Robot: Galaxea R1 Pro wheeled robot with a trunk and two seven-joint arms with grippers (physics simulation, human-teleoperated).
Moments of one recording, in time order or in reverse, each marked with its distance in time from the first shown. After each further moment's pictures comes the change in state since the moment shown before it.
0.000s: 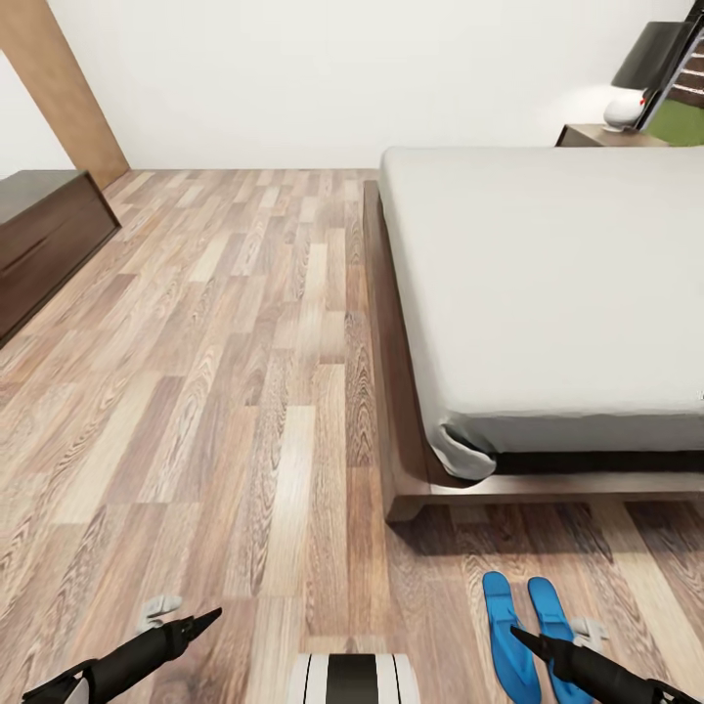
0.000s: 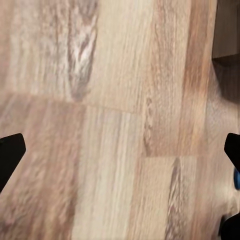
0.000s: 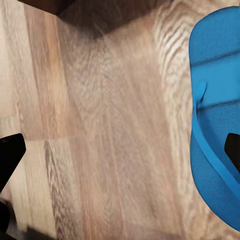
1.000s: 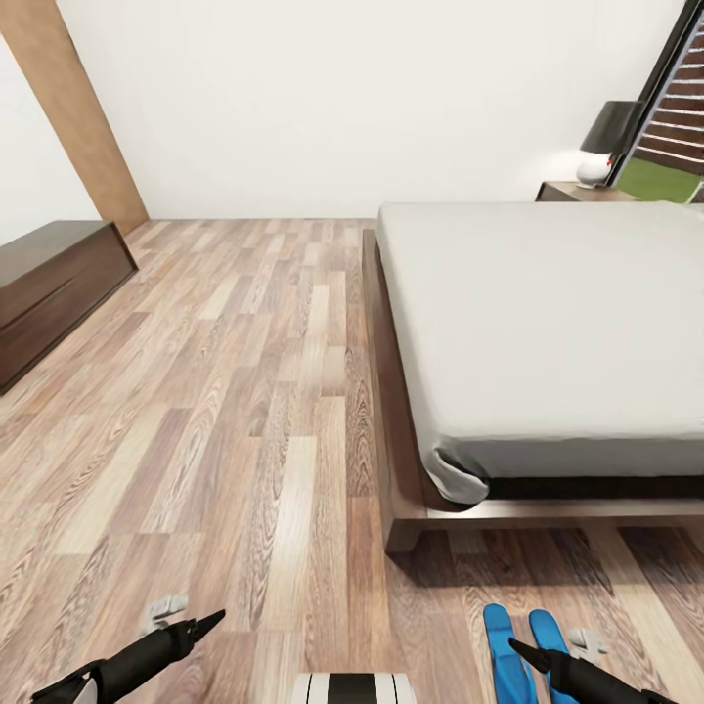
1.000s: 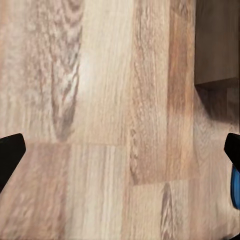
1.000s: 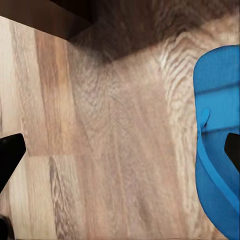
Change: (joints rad) left arm 0.001 -0.019 -0.005 0.000 -0.003 -0.001 0.057; right arm 0.000 0.014 0.001 0.045 0.009 -0.002 -0.073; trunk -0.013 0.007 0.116
